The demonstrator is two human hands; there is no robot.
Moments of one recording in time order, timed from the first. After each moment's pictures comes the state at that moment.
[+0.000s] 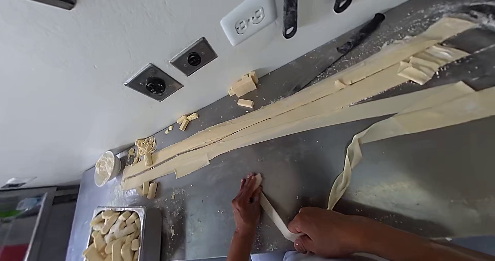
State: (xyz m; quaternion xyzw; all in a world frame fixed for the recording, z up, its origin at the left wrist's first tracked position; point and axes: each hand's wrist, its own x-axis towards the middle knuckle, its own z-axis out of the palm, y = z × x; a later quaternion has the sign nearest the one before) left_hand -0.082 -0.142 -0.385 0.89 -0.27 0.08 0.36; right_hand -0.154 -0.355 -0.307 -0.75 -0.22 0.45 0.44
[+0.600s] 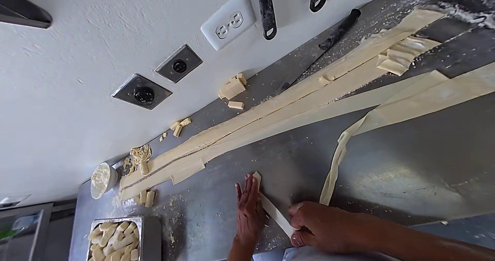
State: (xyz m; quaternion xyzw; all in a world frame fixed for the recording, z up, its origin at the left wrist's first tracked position) left_hand -0.092 -0.145 -0.375 0.89 -0.35 0.04 0.28; right_hand -0.170 -0.369 -0.310 -0.76 -0.20 0.35 0.50
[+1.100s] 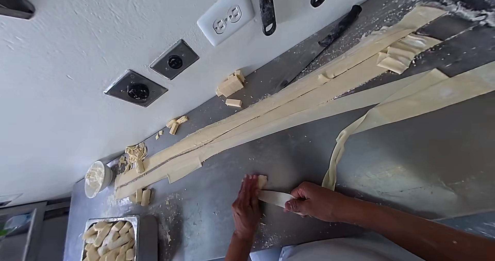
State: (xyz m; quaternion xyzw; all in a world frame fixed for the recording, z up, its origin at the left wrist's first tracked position) left_hand -0.095 -0.153 -0.382 0.88 -0.33 0.05 0.35; right_hand -0.161 -0.383 -0.334 -0.67 0.06 0.39 0.63
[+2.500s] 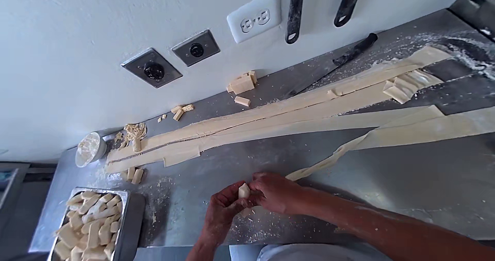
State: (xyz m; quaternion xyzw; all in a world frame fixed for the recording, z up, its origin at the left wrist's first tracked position) left_hand -0.091 -0.134 -0.287 0.67 0.00 -0.33 0.67; right_hand -0.099 -0.348 -0.281 -0.81 -0.15 0.33 0.46
